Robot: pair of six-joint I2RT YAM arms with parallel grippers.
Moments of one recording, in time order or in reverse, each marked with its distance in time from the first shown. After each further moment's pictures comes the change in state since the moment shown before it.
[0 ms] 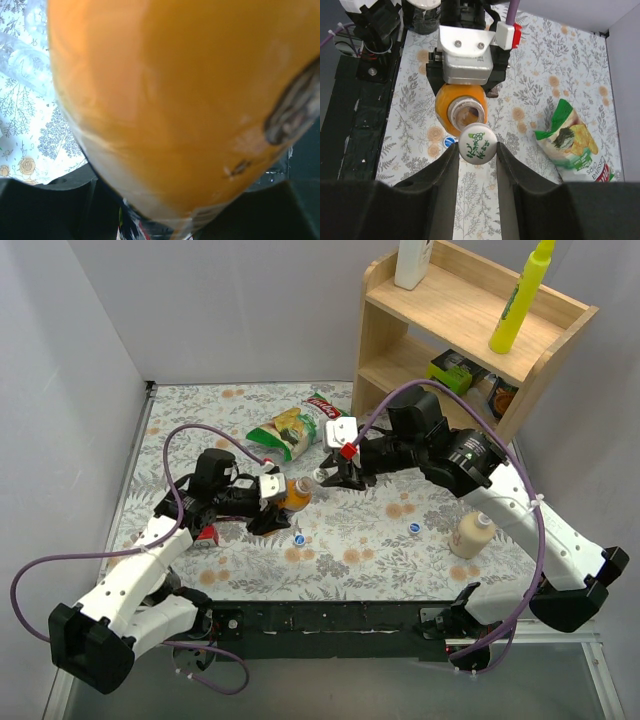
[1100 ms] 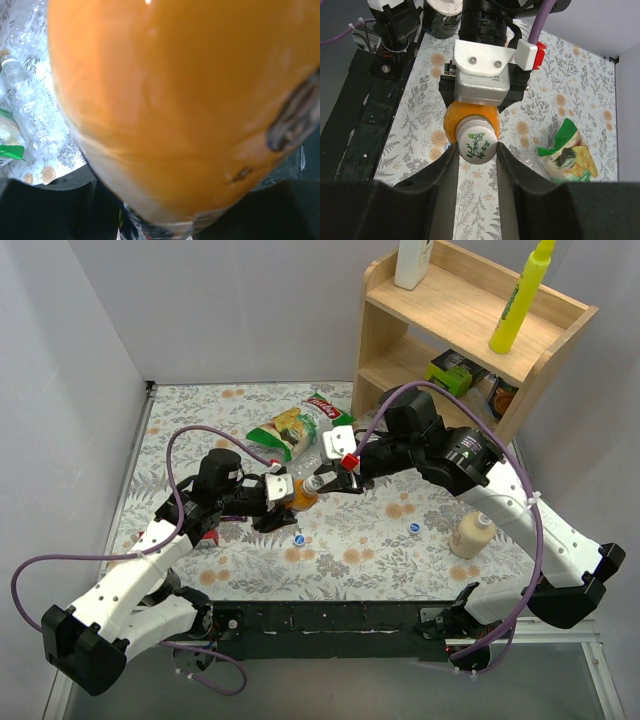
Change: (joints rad) left arm -0.100 -0.024 0.022 0.070 -0.110 -0.056; right arm 0.026 0.020 0.044 -0.043 -0.080 -0.099
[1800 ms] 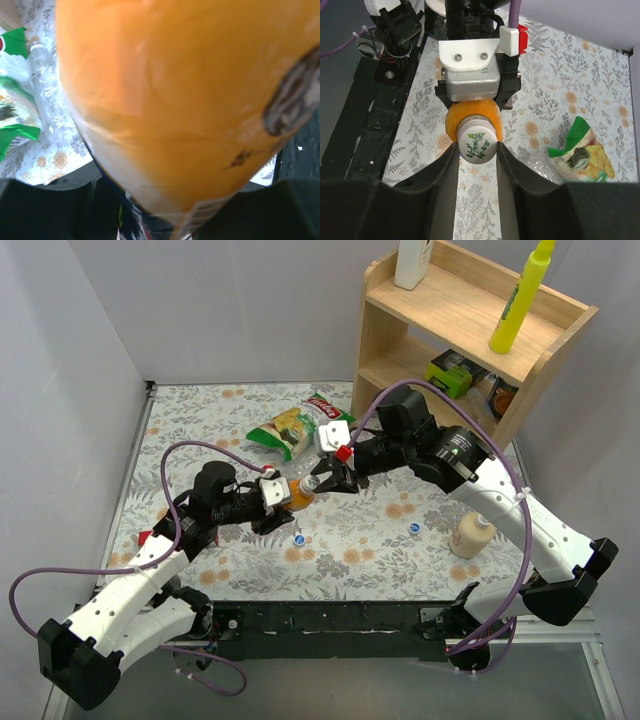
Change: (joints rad) left arm -0.013 -0.097 -0.128 0.146 -0.118 -0.080; right arm -0.014 0.023 -0.036 0.040 -0.023 0.048
